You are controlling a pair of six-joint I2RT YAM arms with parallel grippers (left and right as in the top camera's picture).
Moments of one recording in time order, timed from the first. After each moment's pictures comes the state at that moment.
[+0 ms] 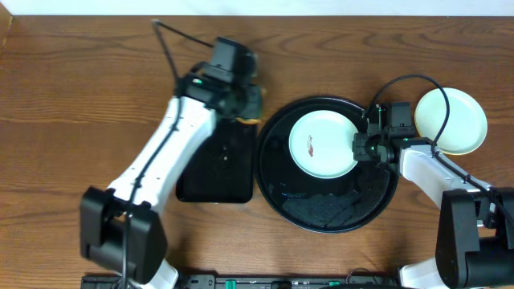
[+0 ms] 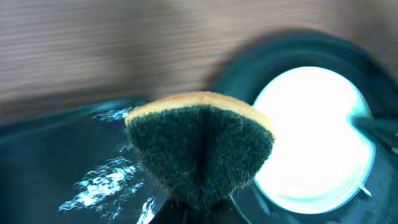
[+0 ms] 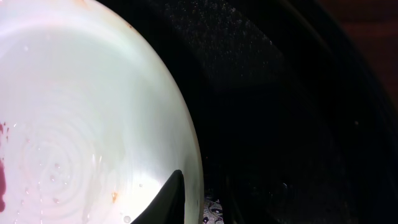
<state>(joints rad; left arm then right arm) -0.42 1.76 1.47 -0.76 0.16 -0.22 0.08 1.68 0.81 -0.25 -0.12 0.10</state>
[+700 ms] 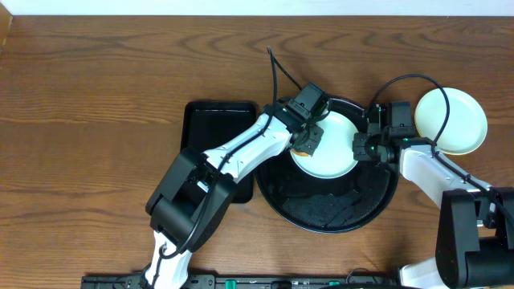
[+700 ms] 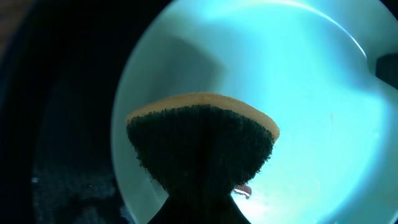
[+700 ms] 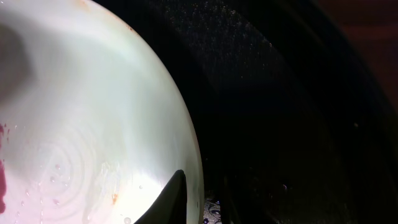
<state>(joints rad) -0.71 2.06 1.48 -0.57 0.07 -0.22 0.08 1.68 0.81 -0.25 -0.12 0.10</state>
